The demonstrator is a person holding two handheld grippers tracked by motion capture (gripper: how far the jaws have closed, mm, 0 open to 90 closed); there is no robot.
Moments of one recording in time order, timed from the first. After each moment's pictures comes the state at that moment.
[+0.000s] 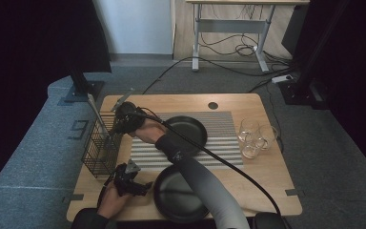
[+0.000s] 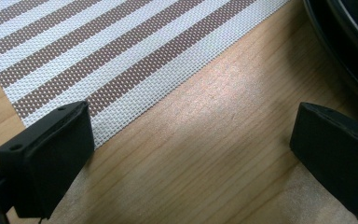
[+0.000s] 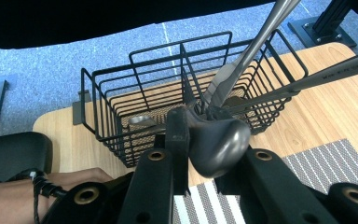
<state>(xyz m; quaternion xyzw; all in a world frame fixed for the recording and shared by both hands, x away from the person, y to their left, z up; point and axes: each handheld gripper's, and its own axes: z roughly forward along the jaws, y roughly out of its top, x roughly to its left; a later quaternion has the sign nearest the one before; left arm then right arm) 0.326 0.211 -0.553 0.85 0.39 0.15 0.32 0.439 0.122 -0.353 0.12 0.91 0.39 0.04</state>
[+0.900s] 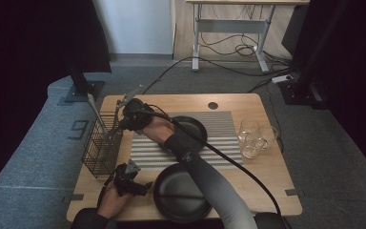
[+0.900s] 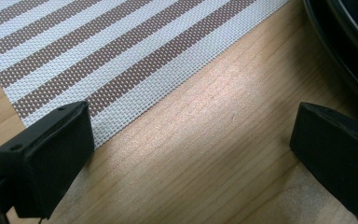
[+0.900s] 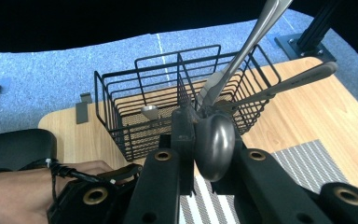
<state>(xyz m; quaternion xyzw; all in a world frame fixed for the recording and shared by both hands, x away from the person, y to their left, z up) 0.326 0.211 -0.553 0.85 0.39 0.15 0.32 0.425 0.094 -0.328 0.11 0.90 0.41 0.07</state>
